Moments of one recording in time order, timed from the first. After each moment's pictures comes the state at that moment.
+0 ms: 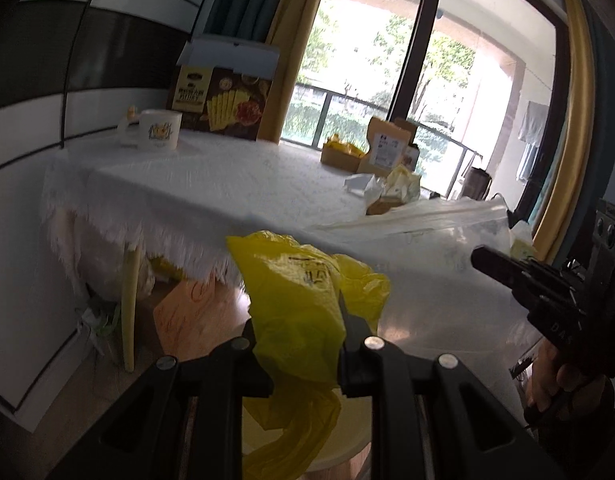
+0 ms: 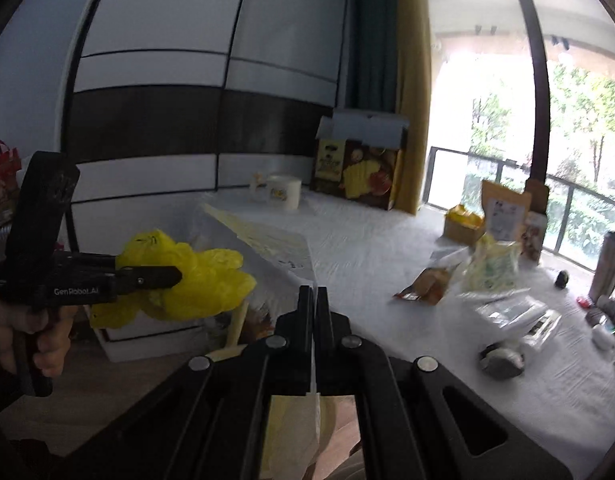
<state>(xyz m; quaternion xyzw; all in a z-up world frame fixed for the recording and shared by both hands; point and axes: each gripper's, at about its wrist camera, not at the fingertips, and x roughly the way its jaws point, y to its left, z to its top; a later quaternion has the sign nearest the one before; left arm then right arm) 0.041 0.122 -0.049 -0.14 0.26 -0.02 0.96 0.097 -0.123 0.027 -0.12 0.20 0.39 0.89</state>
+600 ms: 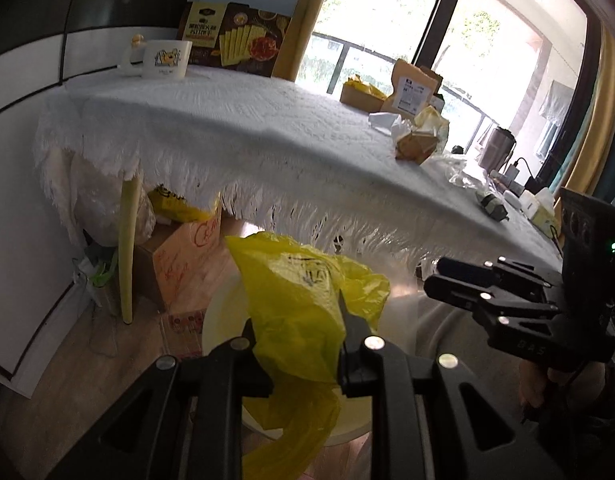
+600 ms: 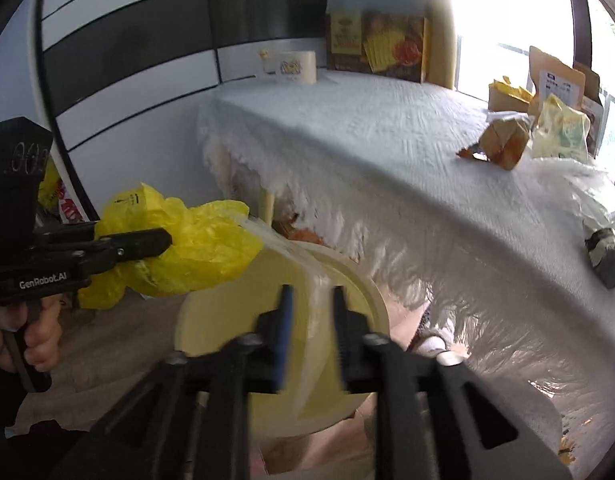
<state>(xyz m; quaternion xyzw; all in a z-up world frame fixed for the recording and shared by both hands) 0.068 0.127 -0.107 -0.16 0.34 -0.02 0.93 0.146 -0.087 -0.065 -0.13 0.38 0.39 0.83</state>
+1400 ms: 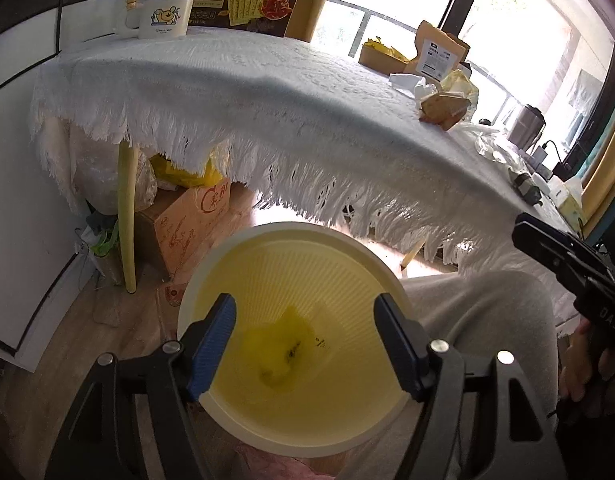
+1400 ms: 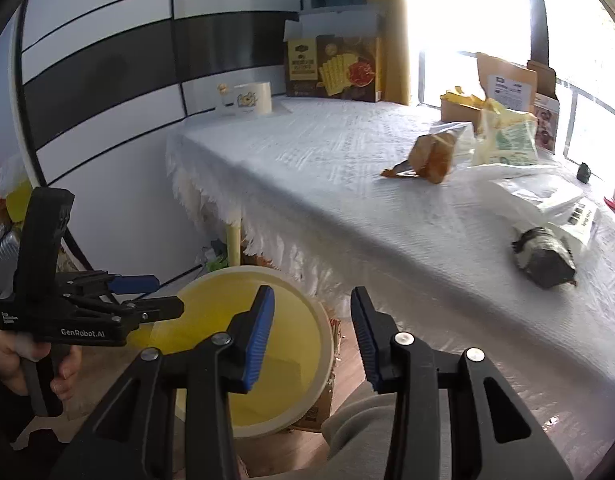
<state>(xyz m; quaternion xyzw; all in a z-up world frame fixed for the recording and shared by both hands) 0.107 0.105 -0.131 -0.16 0.40 0.01 0.90 0.160 -0.141 -0.031 -0.10 0.35 0.34 0.87</state>
